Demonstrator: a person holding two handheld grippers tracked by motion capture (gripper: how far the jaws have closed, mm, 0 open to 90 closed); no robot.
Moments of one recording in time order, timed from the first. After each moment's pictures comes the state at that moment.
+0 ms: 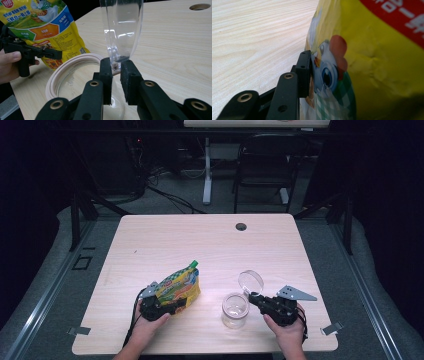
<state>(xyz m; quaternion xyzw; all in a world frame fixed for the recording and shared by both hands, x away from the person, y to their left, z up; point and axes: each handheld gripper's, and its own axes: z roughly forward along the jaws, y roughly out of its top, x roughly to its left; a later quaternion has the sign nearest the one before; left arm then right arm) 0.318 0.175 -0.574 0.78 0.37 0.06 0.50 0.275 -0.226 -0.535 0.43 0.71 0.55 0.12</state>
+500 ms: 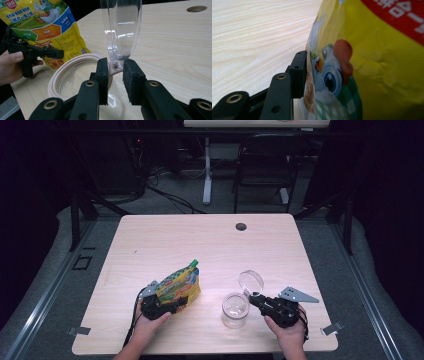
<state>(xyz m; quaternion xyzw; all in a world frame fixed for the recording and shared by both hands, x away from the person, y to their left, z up) 0.323 0.175 -0.577 0.77 0.37 0.06 0.51 0.271 -0.228 -0.533 0.43 0.70 0.55 0.13</state>
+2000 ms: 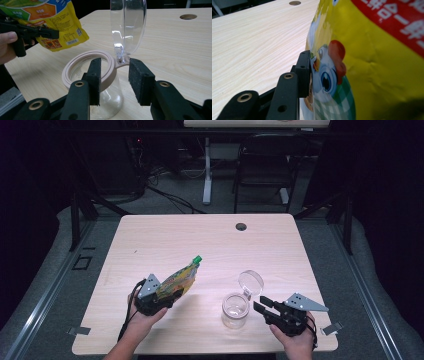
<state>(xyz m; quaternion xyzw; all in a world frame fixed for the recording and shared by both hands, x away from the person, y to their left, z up) 0.311 0.170 -0.522 0.81 0.31 0.18 0.47 0.244 -0.236 -0.518 0.42 0.71 0.54 0.16</state>
